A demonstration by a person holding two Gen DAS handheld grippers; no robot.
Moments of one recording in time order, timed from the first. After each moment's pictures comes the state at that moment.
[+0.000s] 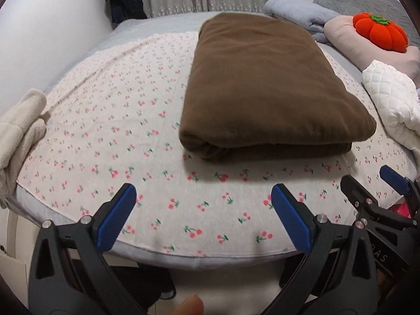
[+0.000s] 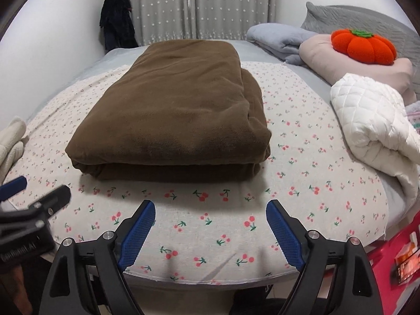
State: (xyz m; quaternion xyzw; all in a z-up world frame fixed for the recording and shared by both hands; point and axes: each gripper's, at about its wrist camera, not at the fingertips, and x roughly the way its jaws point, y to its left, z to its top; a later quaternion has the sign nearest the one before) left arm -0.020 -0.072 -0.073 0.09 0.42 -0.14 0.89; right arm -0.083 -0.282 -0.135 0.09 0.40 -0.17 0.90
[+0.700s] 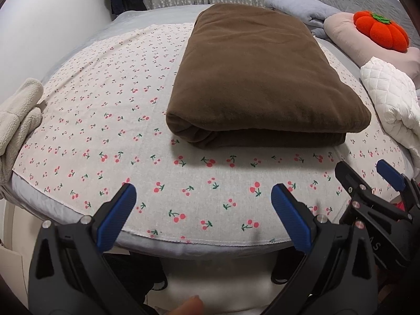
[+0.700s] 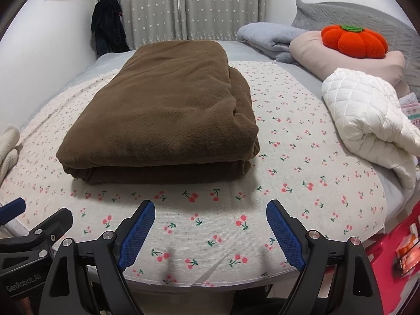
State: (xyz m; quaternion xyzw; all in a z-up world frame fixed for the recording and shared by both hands) left arm -0.035 -0.081 -0.077 0.09 0.44 -0.14 0.88; right arm -0.087 -0.287 -0.138 0.09 0.39 -0.19 0.90
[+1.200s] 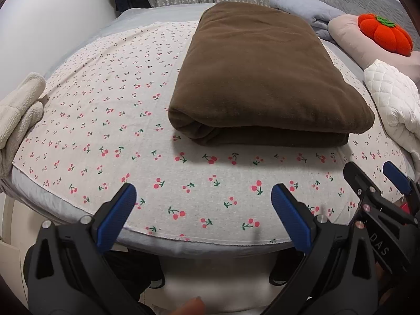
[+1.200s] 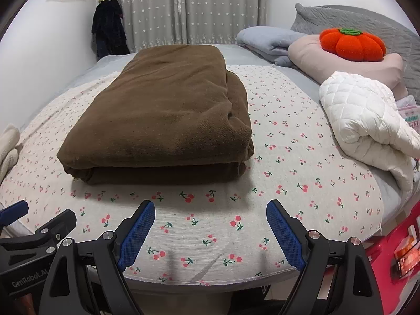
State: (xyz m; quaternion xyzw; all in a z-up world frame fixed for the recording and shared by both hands) left arm -0.035 -0.079 -0.079 0.08 0.44 -0.13 0.88; right arm -0.094 -0.287 -0.134 0.09 0.38 -0.19 0.90
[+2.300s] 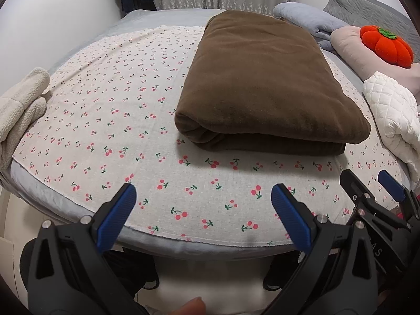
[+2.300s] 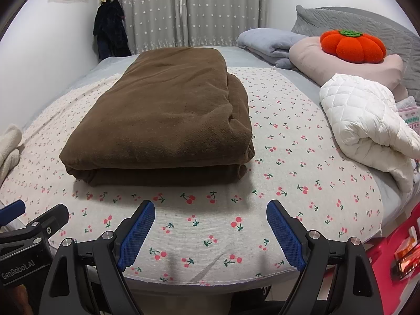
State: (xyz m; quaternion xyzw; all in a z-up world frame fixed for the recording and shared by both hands) left arm -0.038 -0.072 -0.073 0.05 0.43 -0.13 0.89; right arm -0.097 -0.289 -0.131 0.09 0.38 -0.19 0.90
